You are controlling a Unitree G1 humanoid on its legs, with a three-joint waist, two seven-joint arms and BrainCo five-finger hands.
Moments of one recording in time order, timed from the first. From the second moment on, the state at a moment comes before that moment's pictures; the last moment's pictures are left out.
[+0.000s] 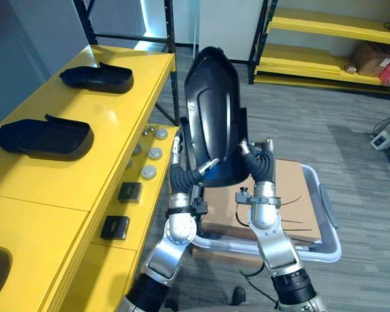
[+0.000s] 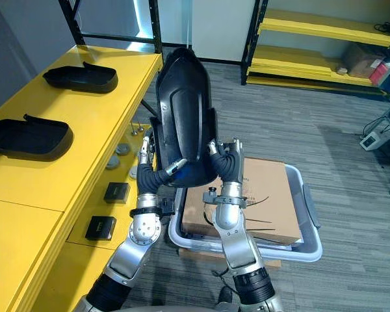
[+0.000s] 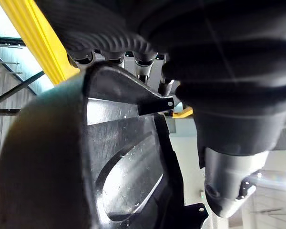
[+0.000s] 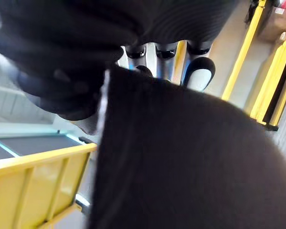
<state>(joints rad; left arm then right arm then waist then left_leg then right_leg) -0.11 0.02 -0.43 -0.10 0.13 -0.10 0.62 -0.14 0.00 0.30 -0.18 -0.41 0.03 -0.48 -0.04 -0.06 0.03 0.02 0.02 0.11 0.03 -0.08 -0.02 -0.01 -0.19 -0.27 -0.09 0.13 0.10</state>
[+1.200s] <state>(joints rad) -0.08 0.06 -0.39 -0.03 -0.20 -0.10 0.44 -0.23 -0.20 0.39 -0.22 -0.34 -0.10 -0.34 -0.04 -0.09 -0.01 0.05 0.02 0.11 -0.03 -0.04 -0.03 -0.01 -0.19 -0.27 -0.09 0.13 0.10</state>
